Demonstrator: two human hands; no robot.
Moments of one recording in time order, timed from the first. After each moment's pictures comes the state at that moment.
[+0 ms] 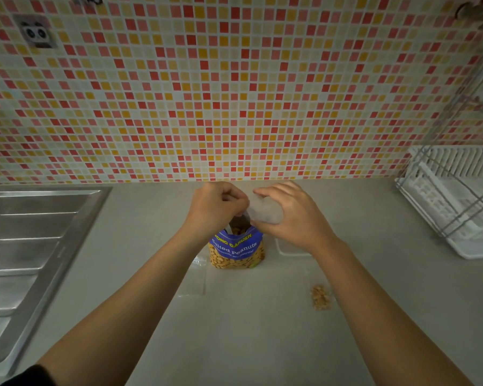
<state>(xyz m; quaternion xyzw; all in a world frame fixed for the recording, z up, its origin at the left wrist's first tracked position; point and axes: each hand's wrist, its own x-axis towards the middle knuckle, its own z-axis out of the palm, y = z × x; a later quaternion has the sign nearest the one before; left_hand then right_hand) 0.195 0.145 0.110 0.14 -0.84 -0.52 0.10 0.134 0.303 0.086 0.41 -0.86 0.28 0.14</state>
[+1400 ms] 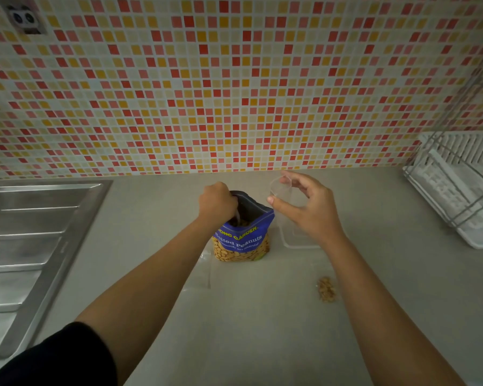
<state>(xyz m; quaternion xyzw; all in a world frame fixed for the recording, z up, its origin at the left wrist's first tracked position) 0.134 0.124 0.050 0.24 -0.94 -0.26 0.01 0.129 0.311 0.067 0.24 -0.81 0.53 0.08</state>
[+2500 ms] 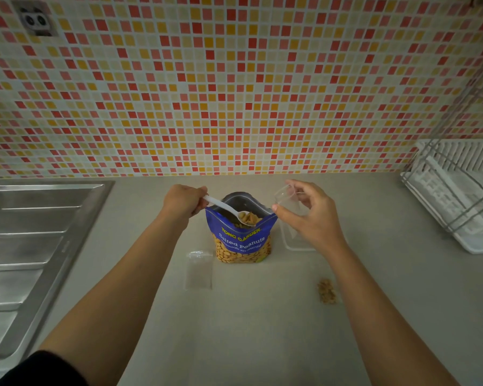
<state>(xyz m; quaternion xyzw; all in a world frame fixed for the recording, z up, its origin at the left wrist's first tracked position) 0.161 0.067 0.060 0.39 -0.68 -0.62 0.06 0.138 0.311 0.062 0.20 -0.84 0.50 0.07</state>
